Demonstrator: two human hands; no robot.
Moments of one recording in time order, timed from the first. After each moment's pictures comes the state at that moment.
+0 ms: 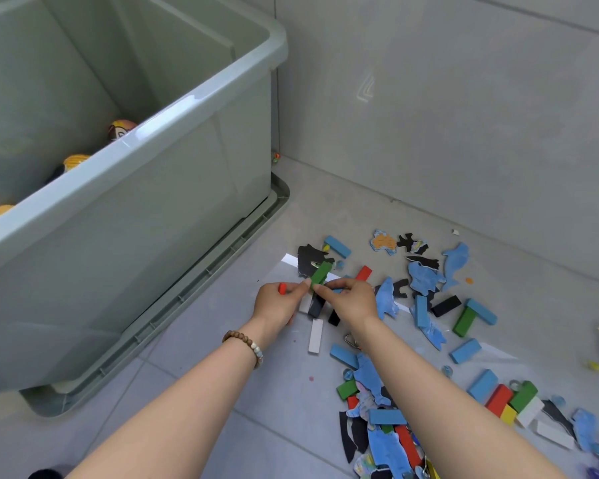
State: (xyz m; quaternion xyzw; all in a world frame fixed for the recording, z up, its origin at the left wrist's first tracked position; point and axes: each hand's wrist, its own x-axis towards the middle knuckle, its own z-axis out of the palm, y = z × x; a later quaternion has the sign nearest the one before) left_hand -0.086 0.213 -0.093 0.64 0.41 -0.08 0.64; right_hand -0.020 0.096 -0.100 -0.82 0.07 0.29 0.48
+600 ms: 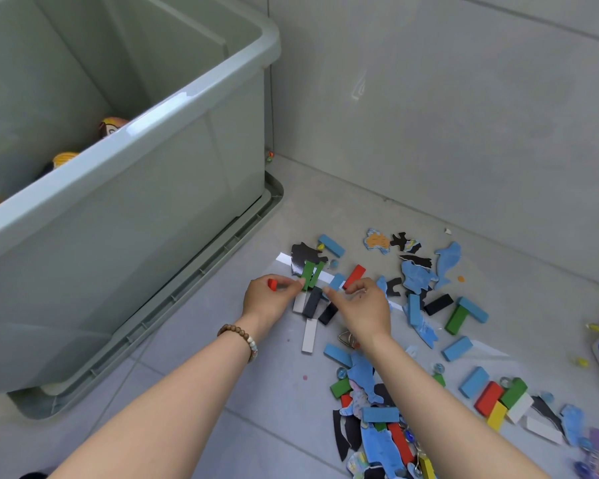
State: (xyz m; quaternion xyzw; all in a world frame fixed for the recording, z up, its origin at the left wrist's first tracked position) left_hand -0.082 0.218 -0.098 0.66 0.43 -0.04 0.61; right_hand -0.030 0.072 -0.090 -0.87 0.08 0.20 0.43
